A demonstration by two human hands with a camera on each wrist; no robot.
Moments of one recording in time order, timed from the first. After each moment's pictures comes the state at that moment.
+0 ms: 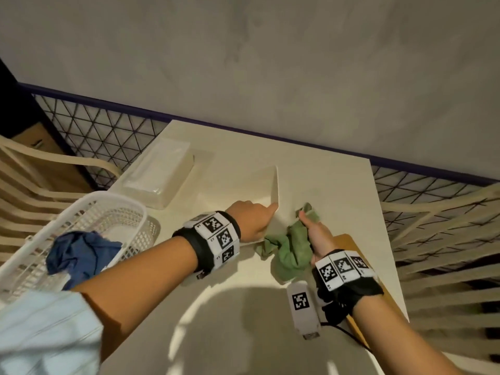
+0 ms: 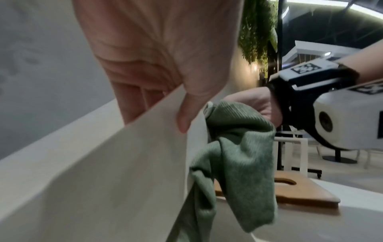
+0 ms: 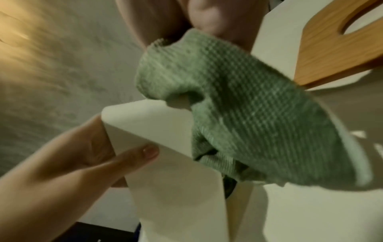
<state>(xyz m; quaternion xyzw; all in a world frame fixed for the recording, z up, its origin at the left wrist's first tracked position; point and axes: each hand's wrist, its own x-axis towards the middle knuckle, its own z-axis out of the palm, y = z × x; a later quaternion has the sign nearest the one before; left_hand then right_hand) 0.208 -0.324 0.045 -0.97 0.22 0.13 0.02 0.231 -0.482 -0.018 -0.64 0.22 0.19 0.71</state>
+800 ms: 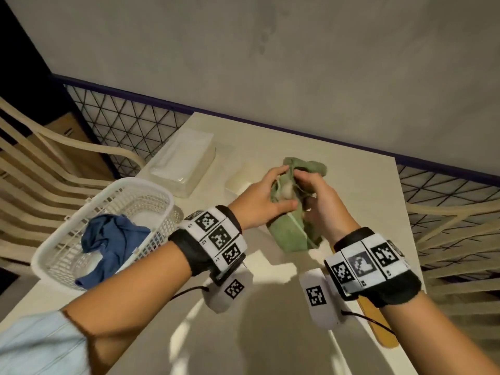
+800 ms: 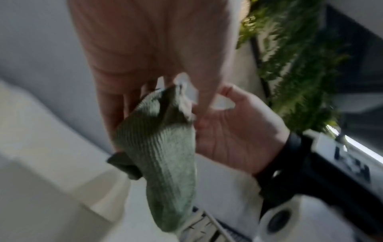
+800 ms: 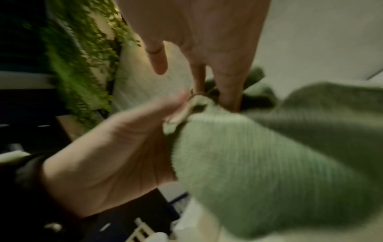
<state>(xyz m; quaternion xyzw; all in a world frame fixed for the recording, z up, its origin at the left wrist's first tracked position) 0.176 -0.302 0.072 -0.82 0.03 0.09 -0.56 0.199 -0.428 0.079 -0.67 0.01 0.20 0.72</state>
